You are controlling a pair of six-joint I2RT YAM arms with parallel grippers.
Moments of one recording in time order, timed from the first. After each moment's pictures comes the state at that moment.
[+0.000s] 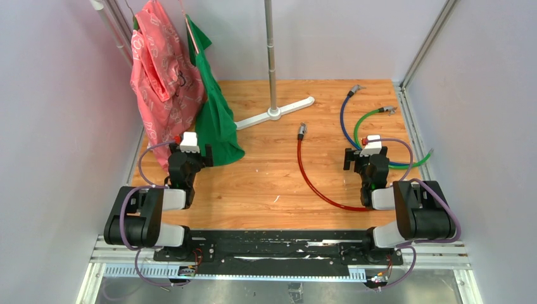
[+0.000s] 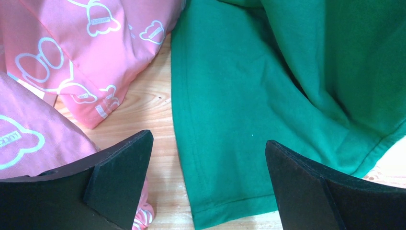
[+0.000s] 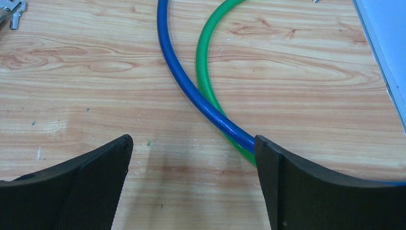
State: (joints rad) left arm -0.05 1.37 0.20 0.98 -0.05 0.06; right arm 0.02 1.44 0.21 0.98 0.05 -0.12
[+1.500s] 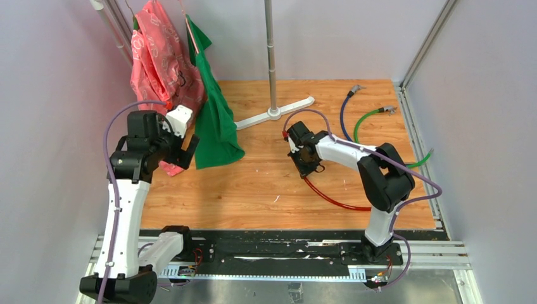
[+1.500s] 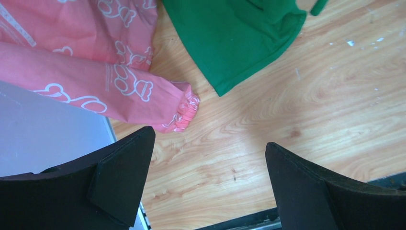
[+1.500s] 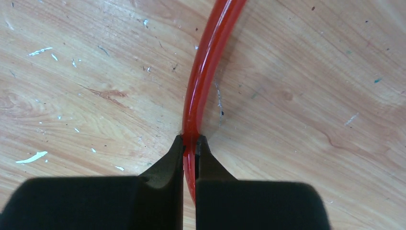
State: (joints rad) left arm -0.01 0.94 1.20 -0.98 0.10 0.41; right arm 0.63 1.81 1.17 -0.62 0.00 0.06
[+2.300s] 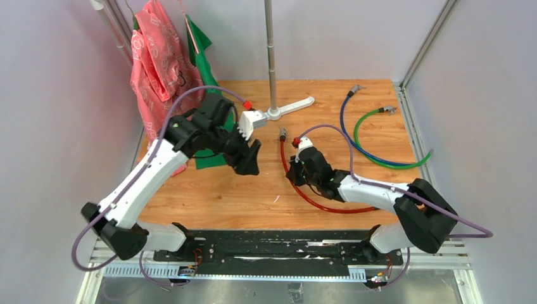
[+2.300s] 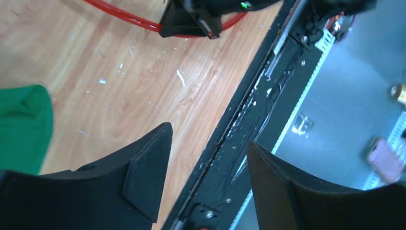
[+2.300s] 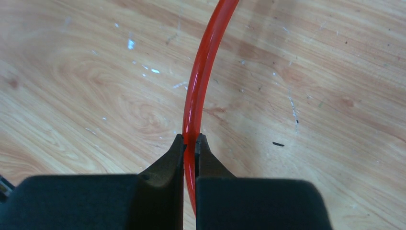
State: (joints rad) left arm -0.60 1.26 1.51 -1.14 0.53 0.18; right arm 0.79 1.40 0.65 0.10 0.08 0.34
